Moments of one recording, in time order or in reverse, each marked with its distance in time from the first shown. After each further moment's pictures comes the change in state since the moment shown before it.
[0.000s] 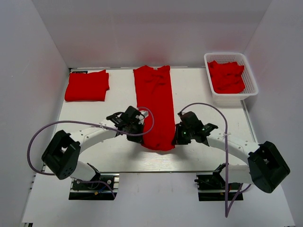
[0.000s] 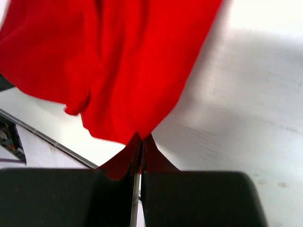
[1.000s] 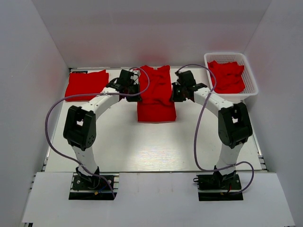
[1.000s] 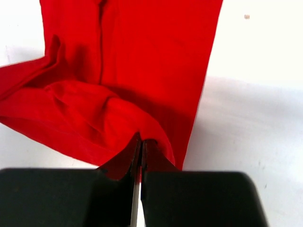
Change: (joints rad) left arm 0.293 0.405 0.599 0.054 -0.063 0.069; right arm -0.264 0.612 0.784 -0.050 0.065 -0.270
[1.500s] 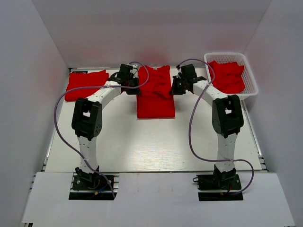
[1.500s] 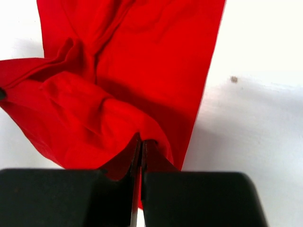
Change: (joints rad) left arm 0.065 0.203 0.212 0.030 0.008 0.057; right arm -0.083 0.210 0.223 0.004 -0.120 -0.030
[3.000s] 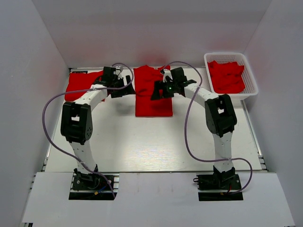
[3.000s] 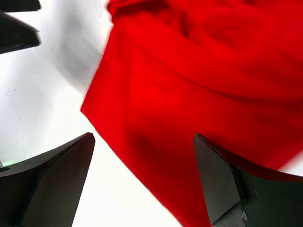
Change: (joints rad) left arm 0.153 -0.098 -0.170 0.062 0.084 -0.036; right arm 0.073 0.056 0.003 0.100 -0.274 -0.138
